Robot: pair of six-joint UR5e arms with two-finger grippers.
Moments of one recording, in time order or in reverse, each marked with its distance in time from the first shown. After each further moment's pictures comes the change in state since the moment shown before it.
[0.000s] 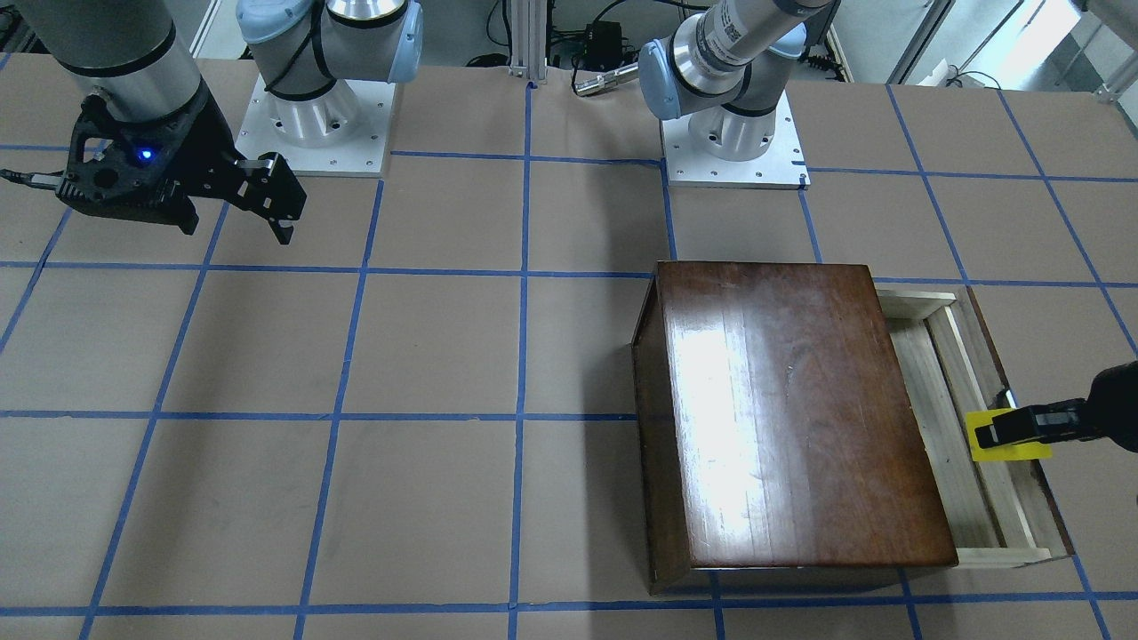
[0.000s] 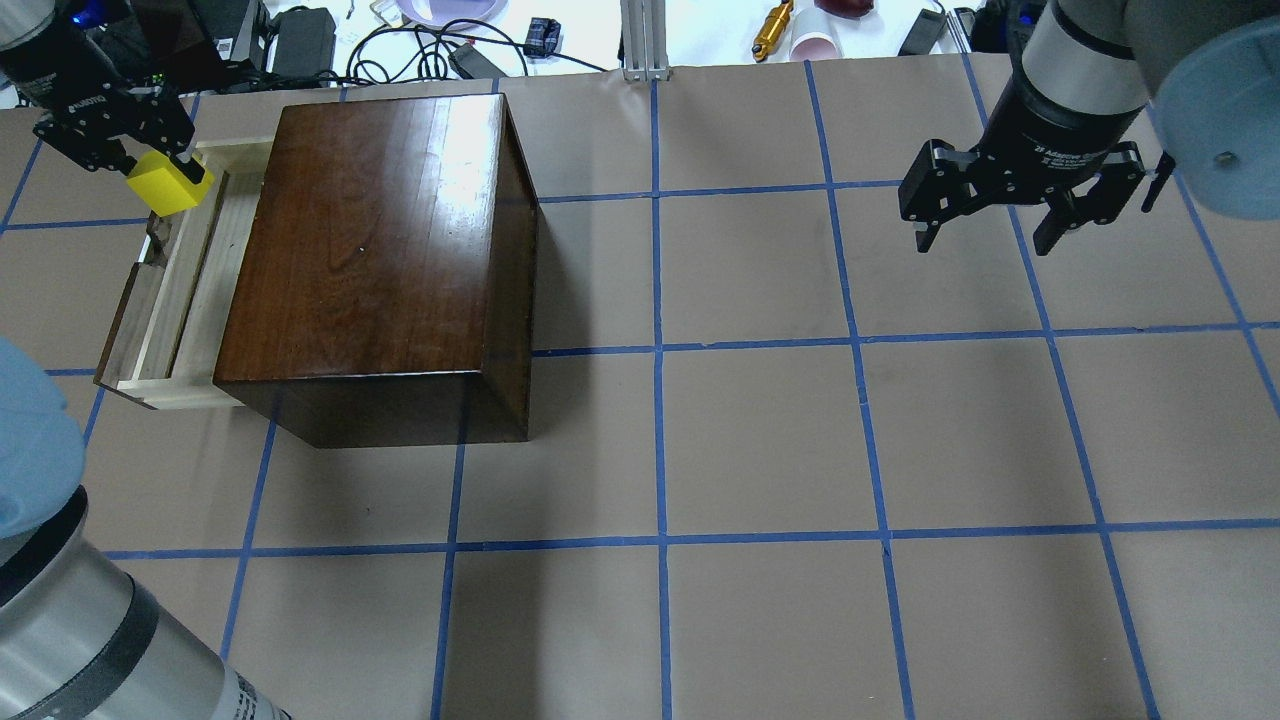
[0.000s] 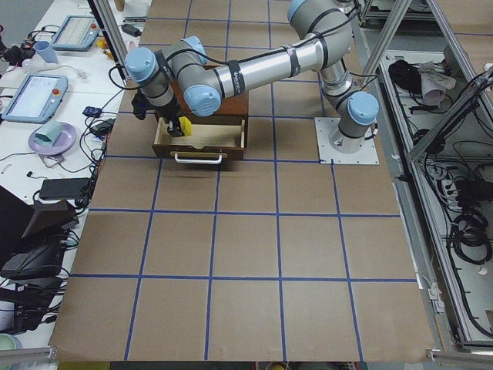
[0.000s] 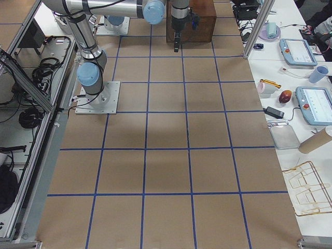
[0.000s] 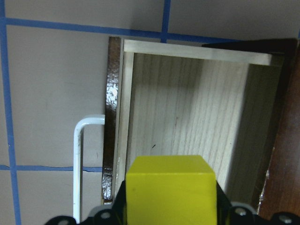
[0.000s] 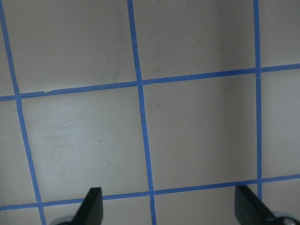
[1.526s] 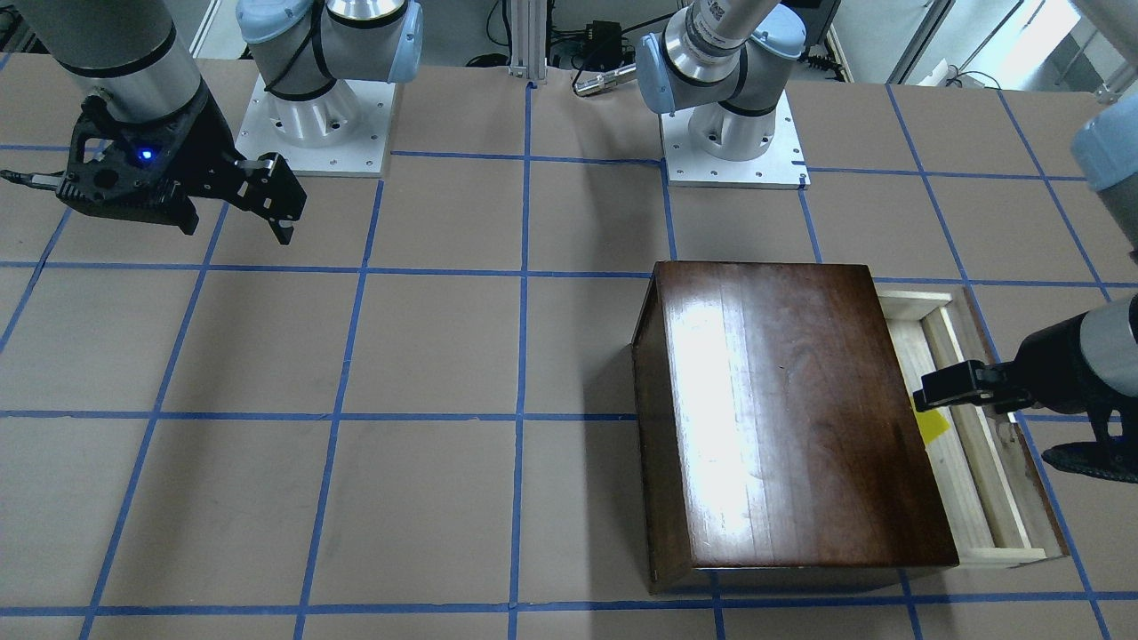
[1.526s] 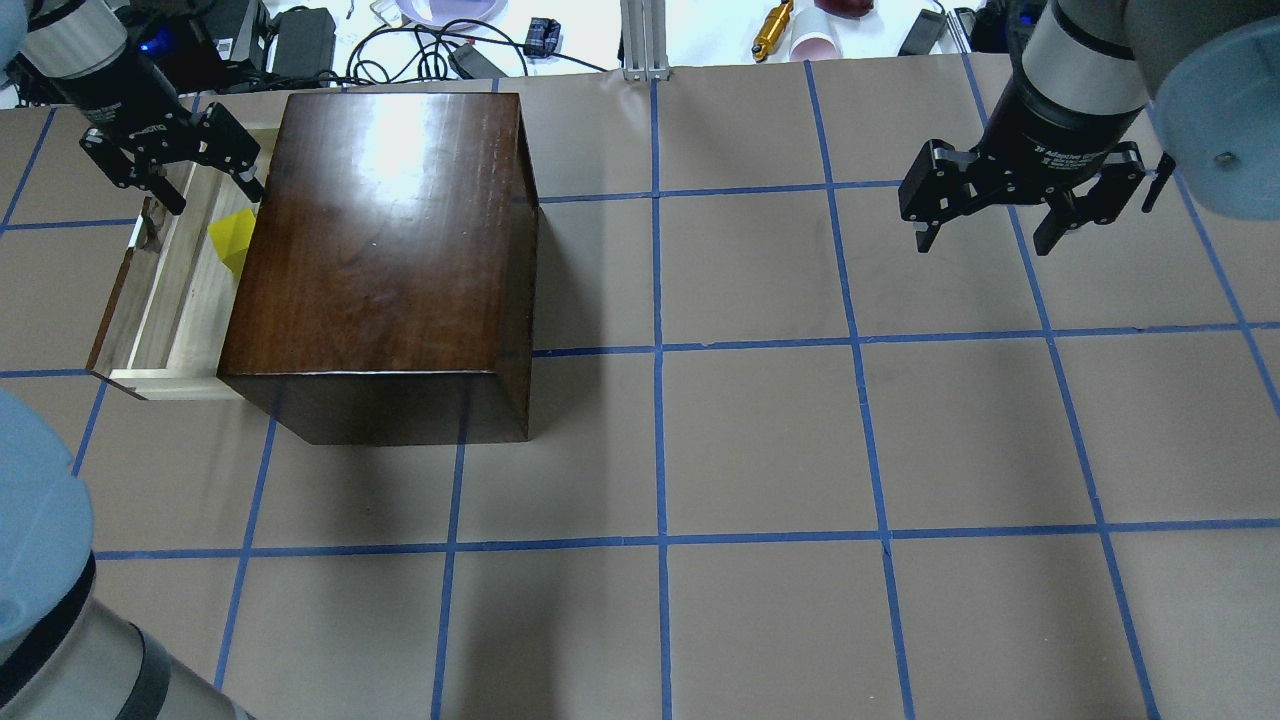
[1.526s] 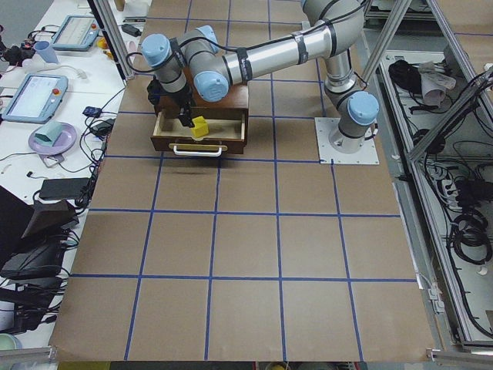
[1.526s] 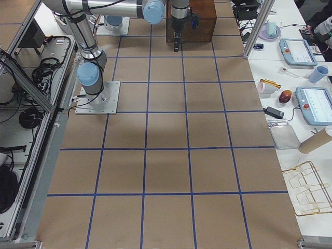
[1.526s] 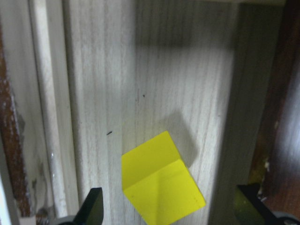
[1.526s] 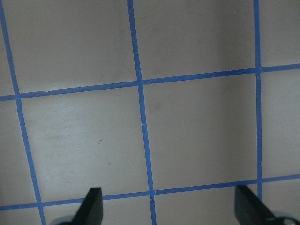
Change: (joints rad) left arm -0.084 0.121 -0.117 0.047 0.060 -0.004; right arm 0.001 0.000 0.000 0.000 0.000 0.000
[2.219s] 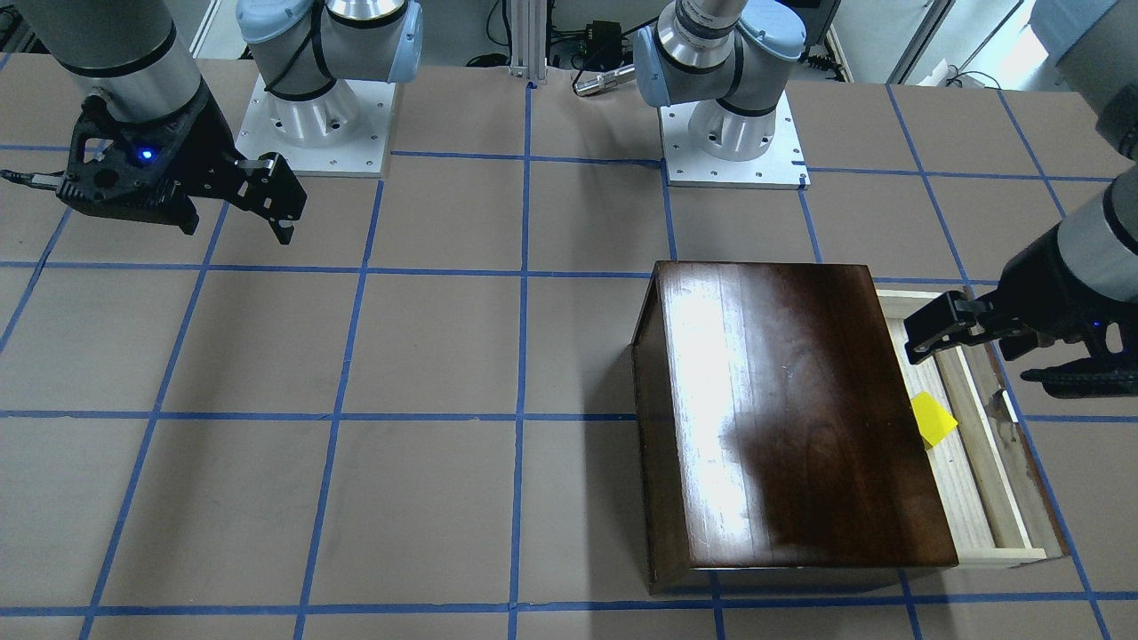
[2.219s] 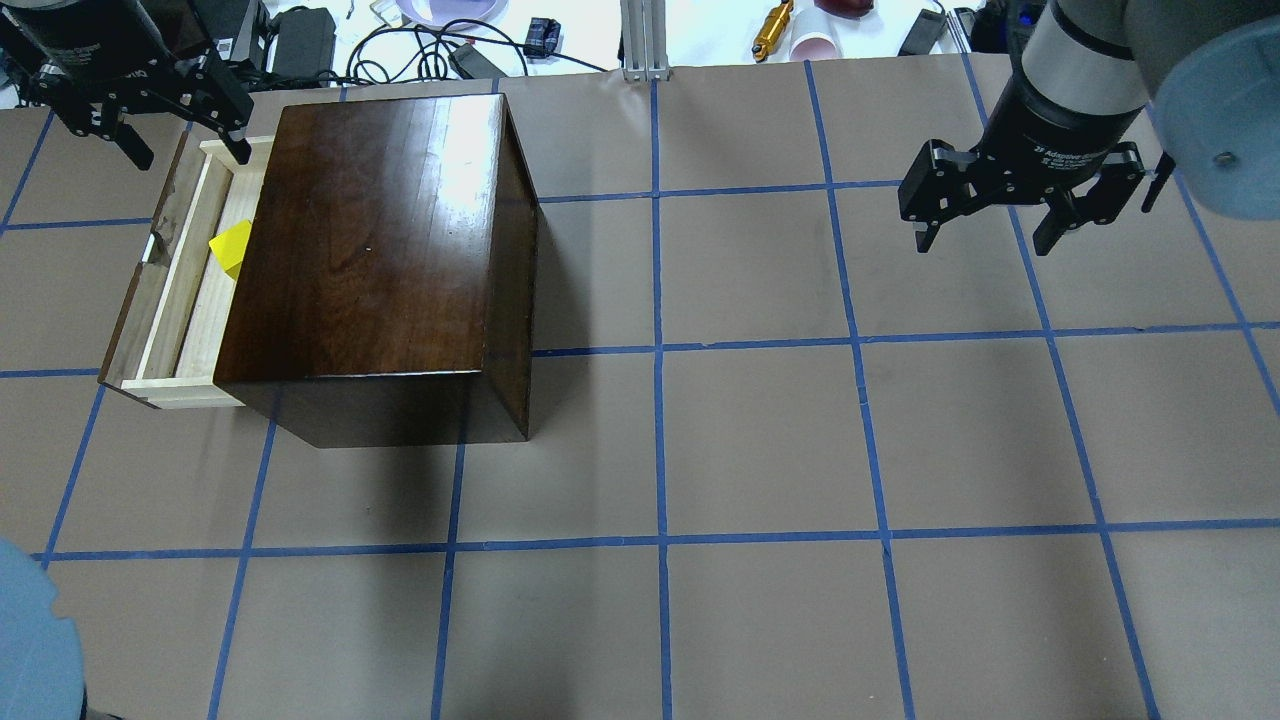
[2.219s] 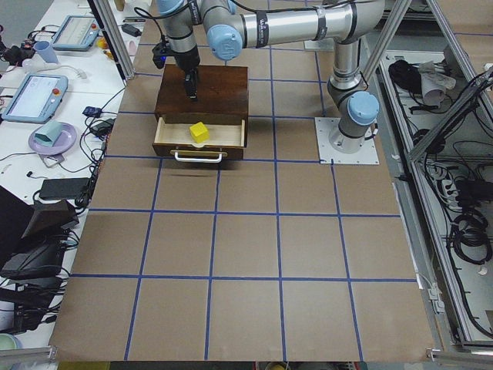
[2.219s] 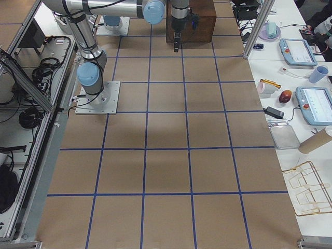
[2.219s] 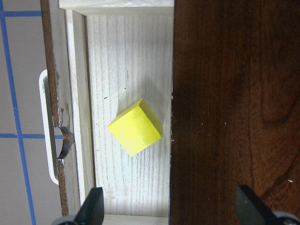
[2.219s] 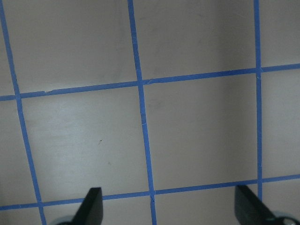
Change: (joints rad) left arm -0.102 0.123 -0.003 -0.018 0.065 -0.153; right arm 0.000 0.000 0.000 0.000 0.000 0.000
